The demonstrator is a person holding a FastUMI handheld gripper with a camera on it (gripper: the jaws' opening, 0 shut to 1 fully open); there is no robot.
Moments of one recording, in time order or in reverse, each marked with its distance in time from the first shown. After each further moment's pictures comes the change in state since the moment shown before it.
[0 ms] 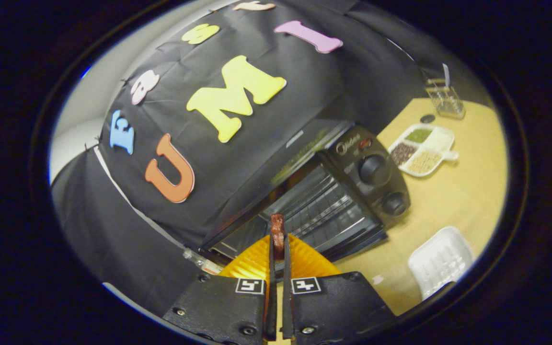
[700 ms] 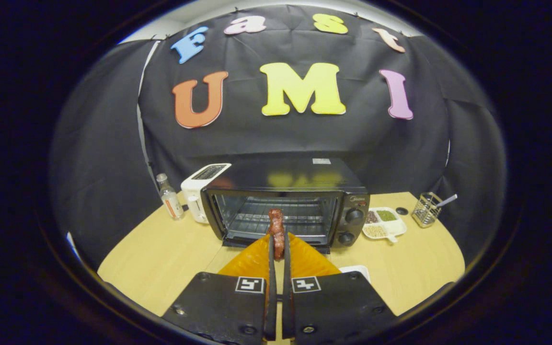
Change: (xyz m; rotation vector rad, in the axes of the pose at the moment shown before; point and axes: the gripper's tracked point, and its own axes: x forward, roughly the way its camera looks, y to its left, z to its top) arm -0.105 0.039 -0.009 -0.718 0.024 -0.263
